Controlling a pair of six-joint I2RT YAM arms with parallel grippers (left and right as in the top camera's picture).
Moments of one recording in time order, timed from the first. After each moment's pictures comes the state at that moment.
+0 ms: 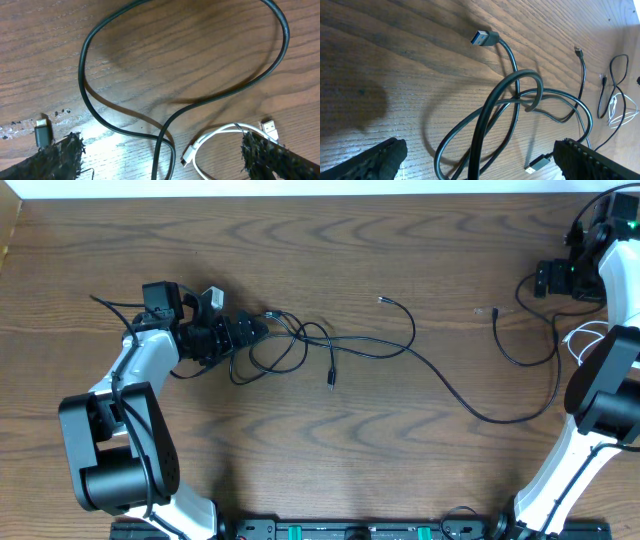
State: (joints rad) left arm 0.18 1.79 1.03 -0.47 0.72 -0.19; right arm -0.30 2.21 1.92 -1.04 0.08 -0.11
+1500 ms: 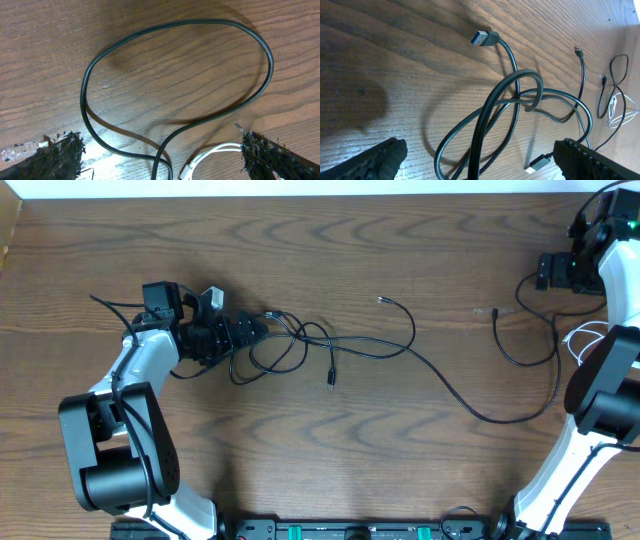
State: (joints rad) left arm 0.18 1.79 1.03 -0.47 0.72 -0.19; right arm -0.30 2.21 1.92 -0.96 0.08 -0.11
